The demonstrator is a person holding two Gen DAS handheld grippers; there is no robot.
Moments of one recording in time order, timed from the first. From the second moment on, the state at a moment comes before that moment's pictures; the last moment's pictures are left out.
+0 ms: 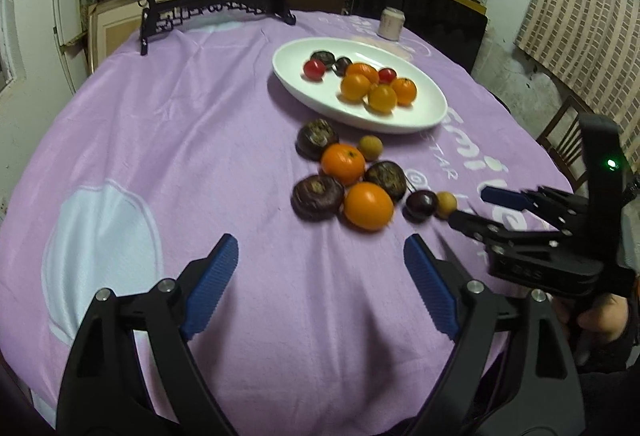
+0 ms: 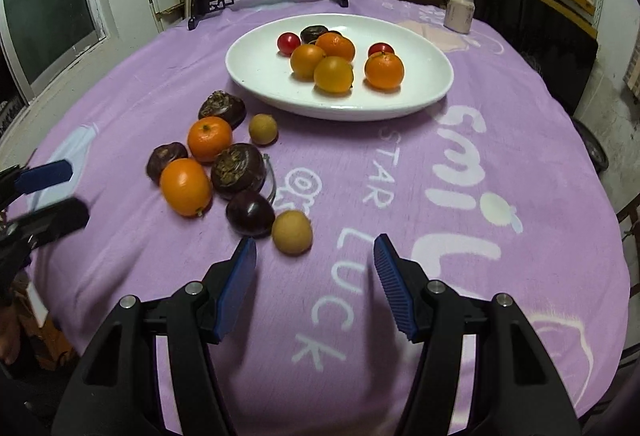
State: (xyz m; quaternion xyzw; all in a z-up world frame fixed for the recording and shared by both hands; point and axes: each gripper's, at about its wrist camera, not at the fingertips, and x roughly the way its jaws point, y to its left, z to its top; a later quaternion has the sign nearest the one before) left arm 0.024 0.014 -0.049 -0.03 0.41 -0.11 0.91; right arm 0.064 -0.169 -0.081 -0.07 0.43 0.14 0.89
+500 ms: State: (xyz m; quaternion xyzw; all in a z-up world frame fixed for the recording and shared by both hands) left arm 0.051 -0.035 -0.078 0.00 0.45 -0.14 0.88; right arm 0.060 -0.195 -0.077 -0.03 0.43 0.14 0.89
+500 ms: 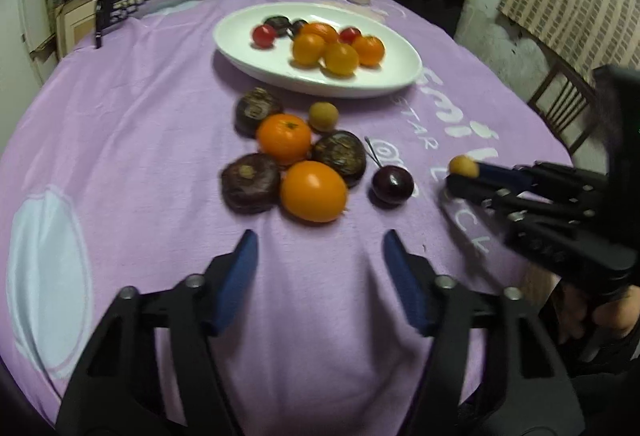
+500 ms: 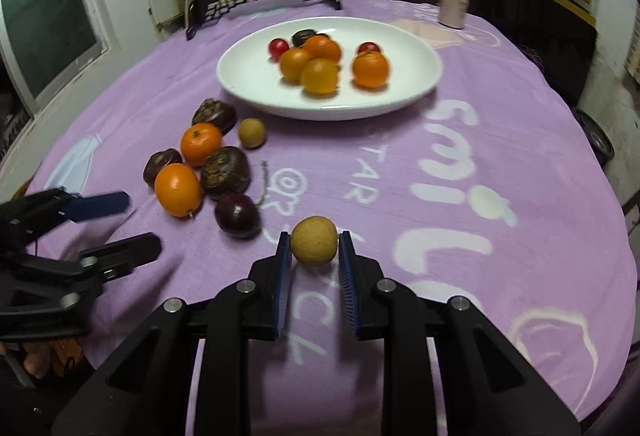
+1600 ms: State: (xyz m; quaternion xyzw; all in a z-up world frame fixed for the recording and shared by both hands) left arm 0.106 -0.021 -0.033 -0.01 0.41 -0.13 0.90; right arm 0.099 -0.185 -0.037 -0.02 0.39 0.17 0.90
